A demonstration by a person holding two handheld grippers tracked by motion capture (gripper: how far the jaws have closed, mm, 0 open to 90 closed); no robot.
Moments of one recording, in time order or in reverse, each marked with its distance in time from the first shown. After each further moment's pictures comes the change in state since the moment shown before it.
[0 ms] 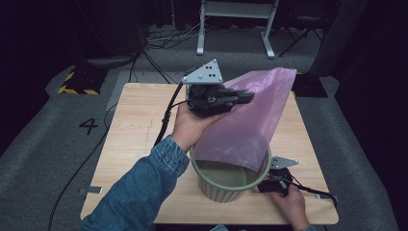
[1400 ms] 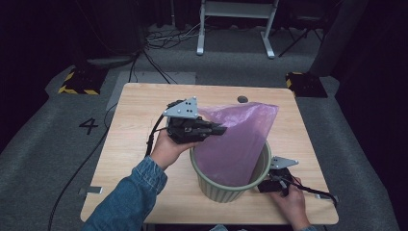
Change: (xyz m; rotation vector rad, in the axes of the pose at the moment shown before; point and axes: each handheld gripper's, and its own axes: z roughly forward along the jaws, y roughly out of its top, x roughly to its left) left arm 0.007 -0.093 -0.031 0.116 -0.087 -0.013; right arm 0.000 0.000 0.000 0.000 0.002 -0.003
